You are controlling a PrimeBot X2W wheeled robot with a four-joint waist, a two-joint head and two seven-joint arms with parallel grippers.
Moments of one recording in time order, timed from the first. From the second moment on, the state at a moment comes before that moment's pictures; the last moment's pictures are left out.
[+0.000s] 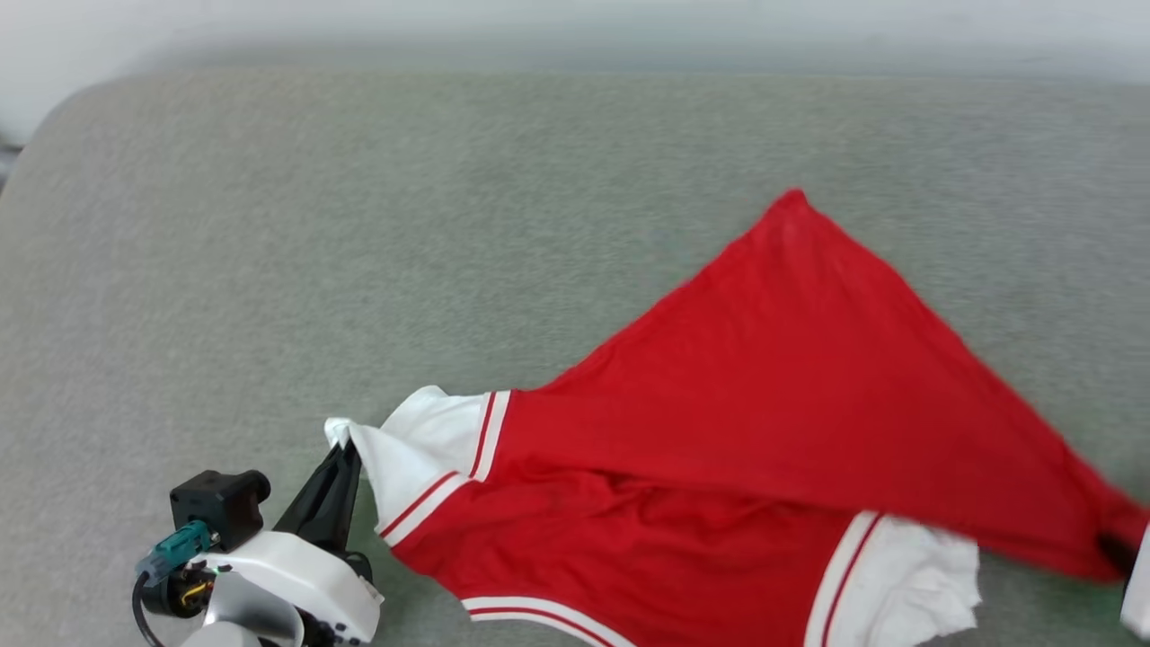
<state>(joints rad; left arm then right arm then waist) -0.12 0.44 -0.38 0.14 -0.68 0.04 -0.19 -0.11 -0.20 -0.42 -0.03 0.34 0.13 1.00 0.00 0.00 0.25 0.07</state>
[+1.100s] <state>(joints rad) -0.14 0.45 -0.38 0.01 -0.67 0.12 -0.14 -0.25 -0.21 -0.21 0.19 0.45 0.13 0.34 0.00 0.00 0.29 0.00</state>
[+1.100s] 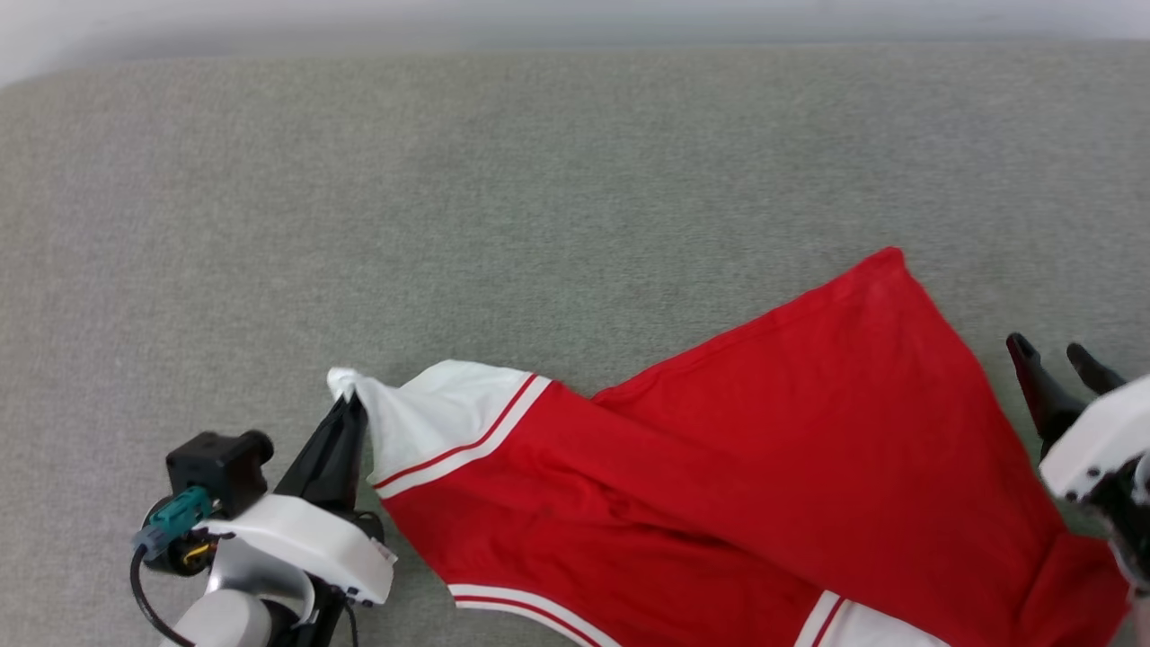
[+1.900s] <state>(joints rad) -0.32 0.37 -0.44 0.10 -0.65 0.04 -0.21 -0.63 -0.39 0.00 0.38 0.58 0.13 0.99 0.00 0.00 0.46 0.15</state>
